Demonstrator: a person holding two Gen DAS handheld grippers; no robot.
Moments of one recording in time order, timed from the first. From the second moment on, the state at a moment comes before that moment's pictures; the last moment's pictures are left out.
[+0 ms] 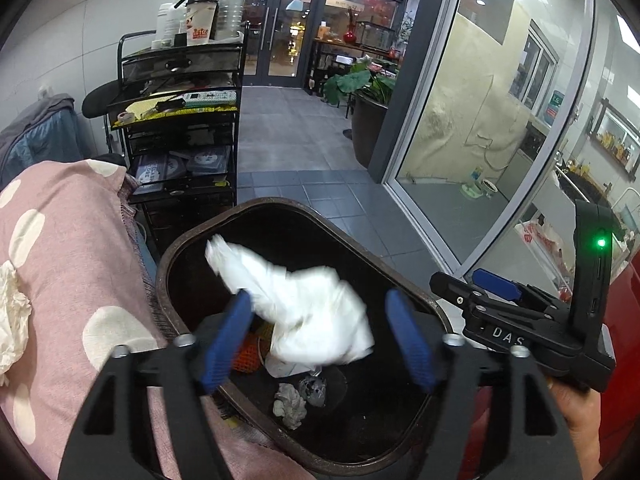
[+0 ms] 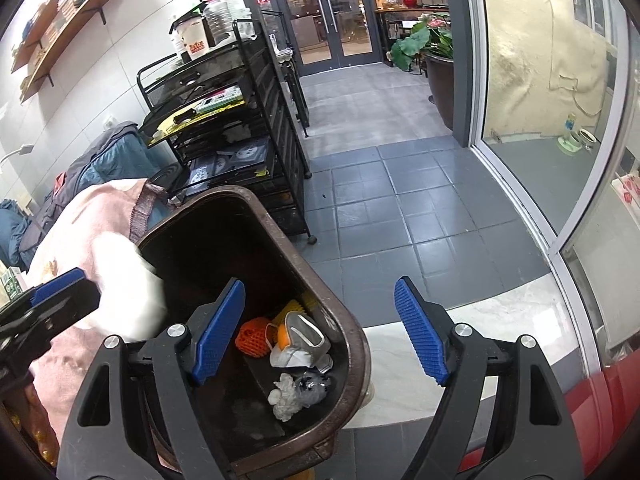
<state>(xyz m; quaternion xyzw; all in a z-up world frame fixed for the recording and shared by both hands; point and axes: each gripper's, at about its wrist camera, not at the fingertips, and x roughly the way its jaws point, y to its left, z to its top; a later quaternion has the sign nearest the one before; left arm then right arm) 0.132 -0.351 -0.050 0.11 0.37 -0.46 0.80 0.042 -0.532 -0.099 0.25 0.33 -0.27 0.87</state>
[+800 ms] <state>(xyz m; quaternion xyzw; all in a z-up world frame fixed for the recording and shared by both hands) 0.099 -0.308 -0.012 0.10 0.29 -0.47 0.83 0.052 -0.516 -0.093 0.25 0.33 -0.24 0.88</state>
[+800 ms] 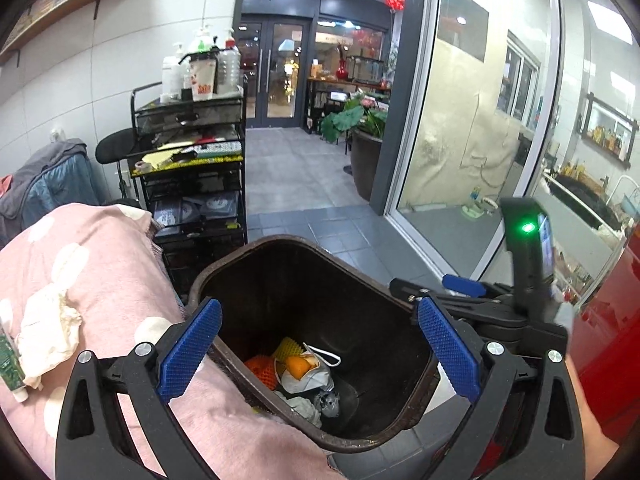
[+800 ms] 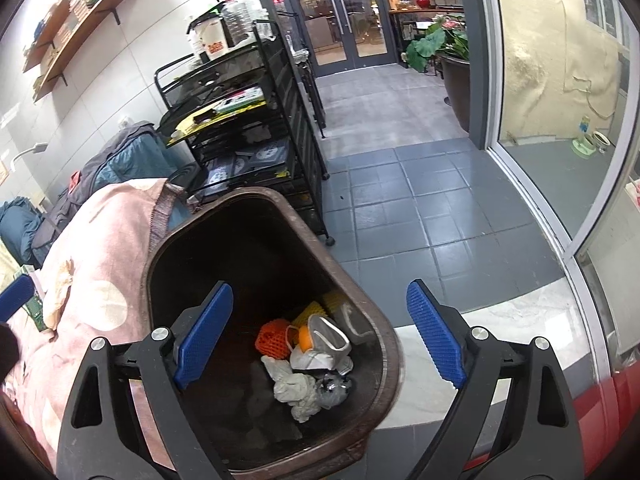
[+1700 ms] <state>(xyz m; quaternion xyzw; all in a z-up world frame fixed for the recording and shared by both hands) 0.113 -0.168 0.001 0.04 0.26 -0.33 0.91 0.124 -0.404 -0.051 0.21 0.32 -0.06 0.92</state>
